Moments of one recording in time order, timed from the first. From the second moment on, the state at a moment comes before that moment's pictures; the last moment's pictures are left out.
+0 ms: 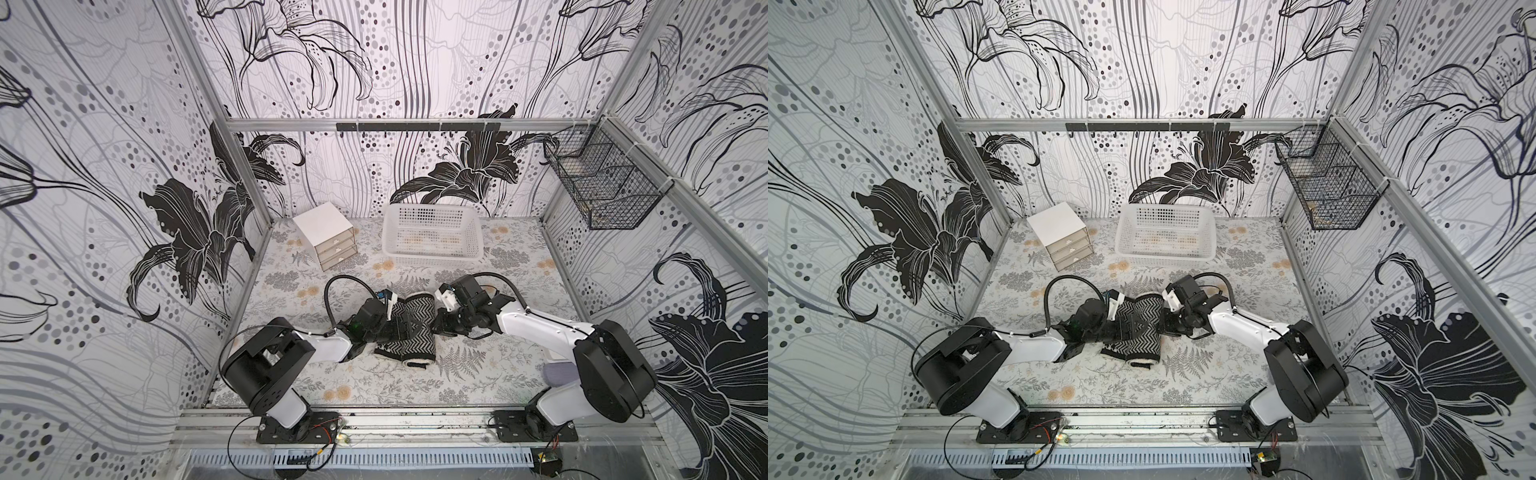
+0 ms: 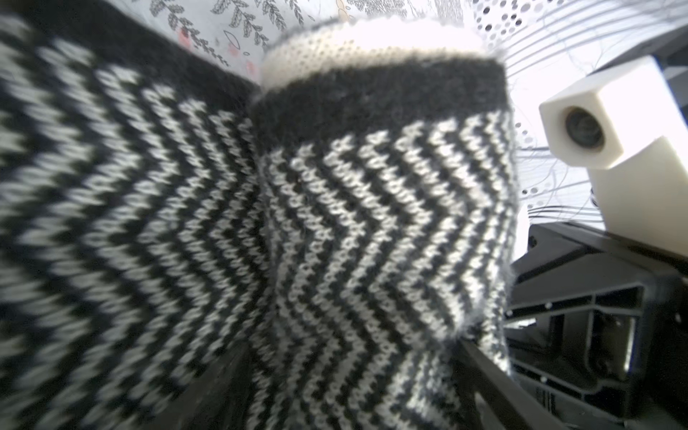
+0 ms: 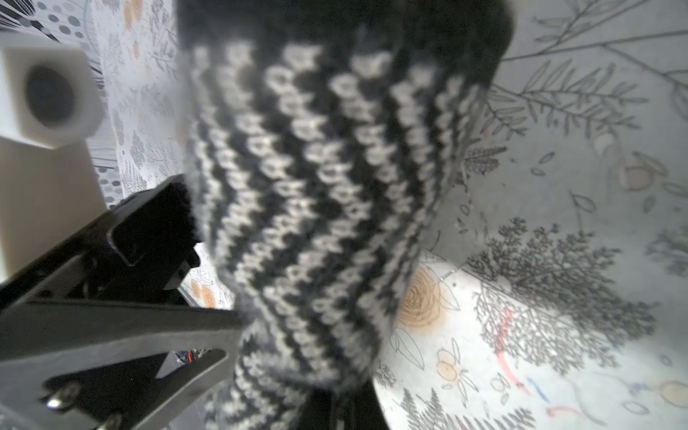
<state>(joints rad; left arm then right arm) -0.68 1.55 0.53 0.40 0.34 -0.87 0.61 1.48 0.83 -0.39 -0.45 0.61</state>
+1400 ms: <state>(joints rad) -0.74 1.74 0.90 -0.22 -0.03 -0.80 0.68 1.74 1.28 -0.68 -0.23 0.64</state>
